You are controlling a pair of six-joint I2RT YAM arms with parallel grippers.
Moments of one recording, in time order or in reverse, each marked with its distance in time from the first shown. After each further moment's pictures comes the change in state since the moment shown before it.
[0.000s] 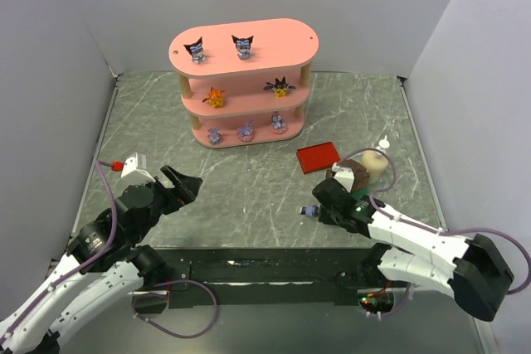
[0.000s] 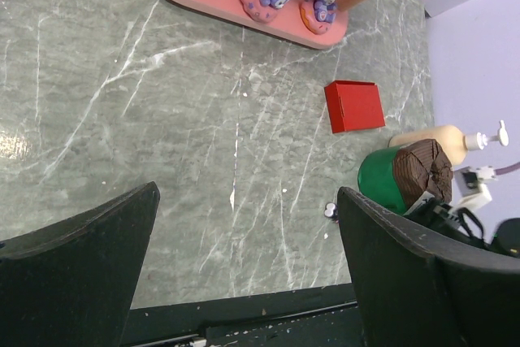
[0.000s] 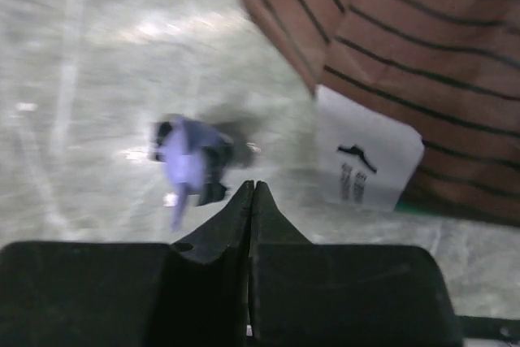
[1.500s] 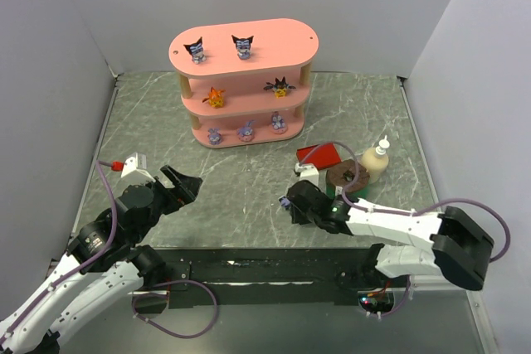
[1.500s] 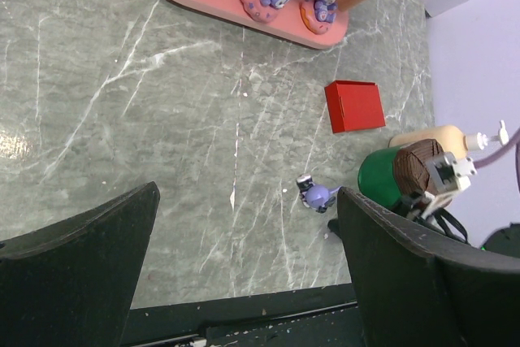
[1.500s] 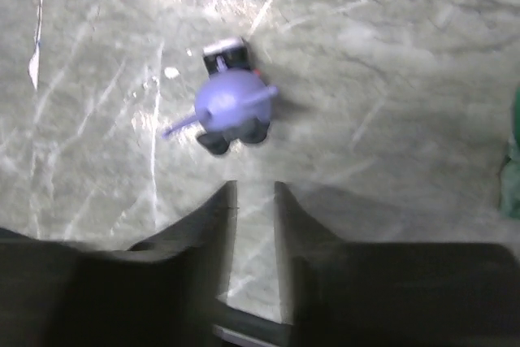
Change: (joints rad) left arm 0.000 0.000 0.000 0.000 0.000 0.000; right arm 0.195 0.253 0.100 0.238 -0.029 -0.122
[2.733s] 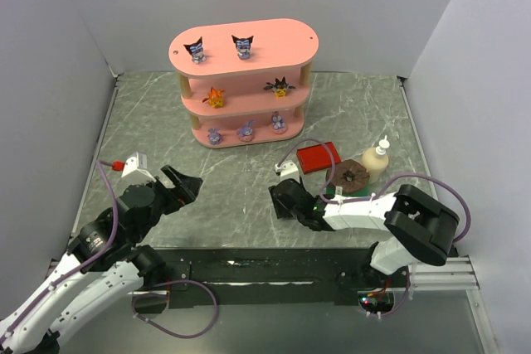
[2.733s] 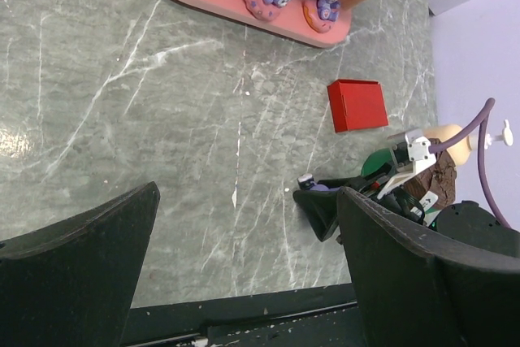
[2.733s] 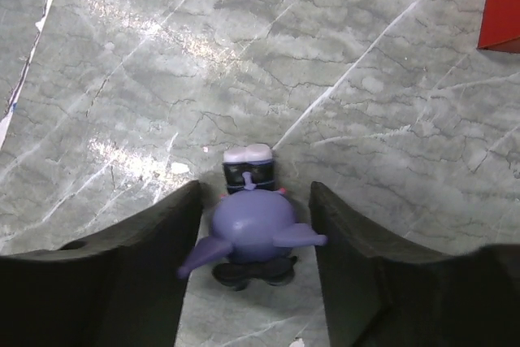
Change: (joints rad) left arm 0.000 0.005 0.000 -0.002 0.000 0.000; right arm 0.008 0.261 -0.008 0.376 0.070 -0.249
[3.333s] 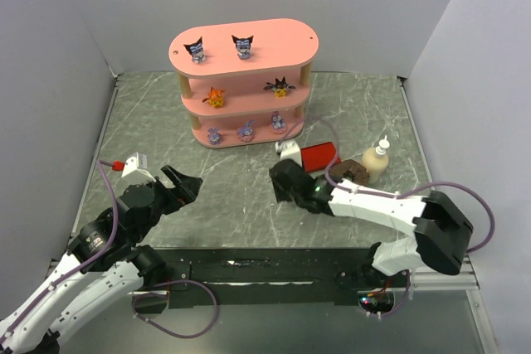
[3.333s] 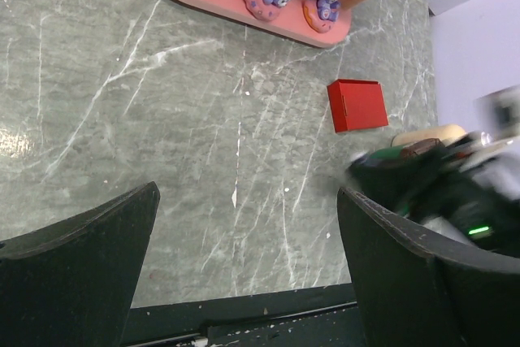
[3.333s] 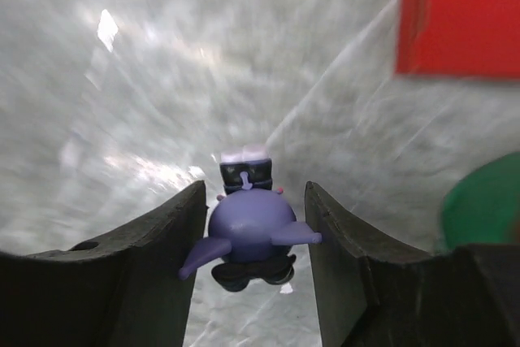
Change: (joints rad) left arm 0.000 0.001 0.000 0.000 0.000 0.000; right arm -0.024 -0.100 0.248 -0.394 0.048 0.032
